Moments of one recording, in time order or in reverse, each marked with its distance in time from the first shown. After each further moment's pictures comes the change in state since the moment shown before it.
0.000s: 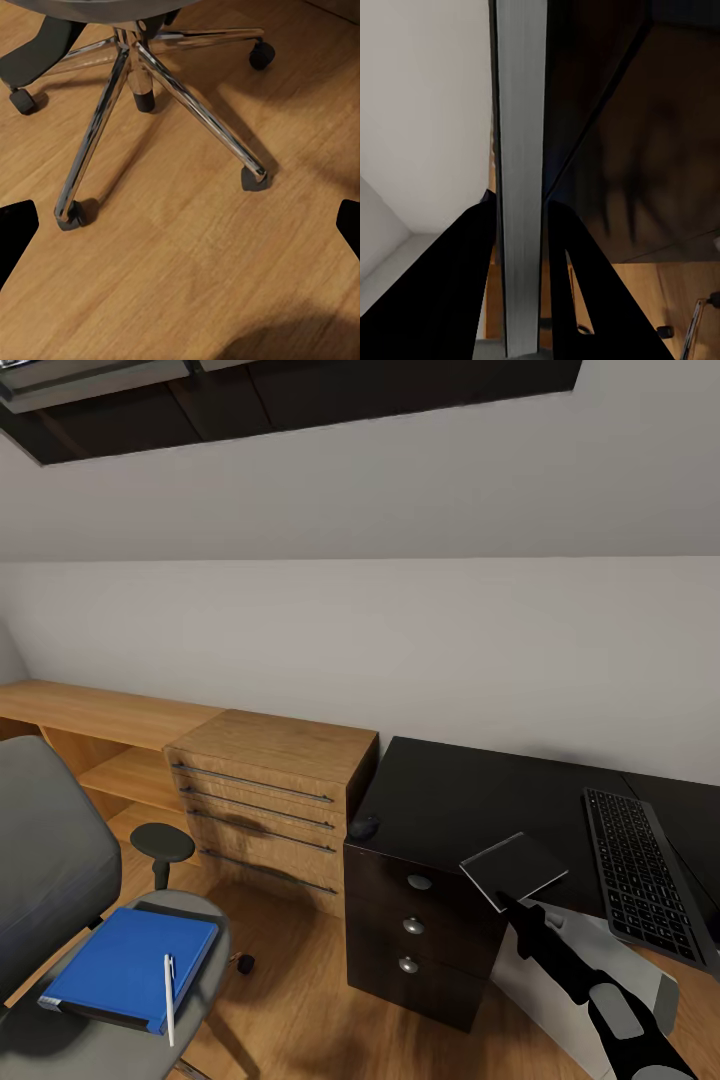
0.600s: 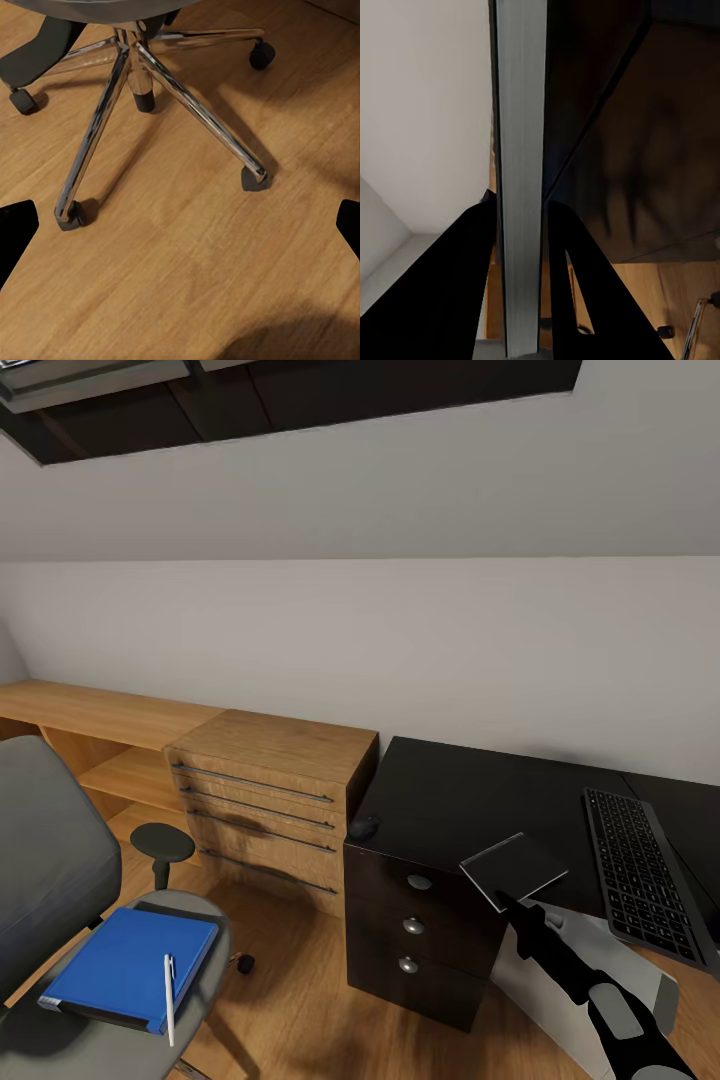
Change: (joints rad) left arm 0.000 0.000 0.000 0.000 0.000 0.000 0.000; right arm 0.000 0.001 -0.002 0.000 0.000 0.001 0.000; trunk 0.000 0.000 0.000
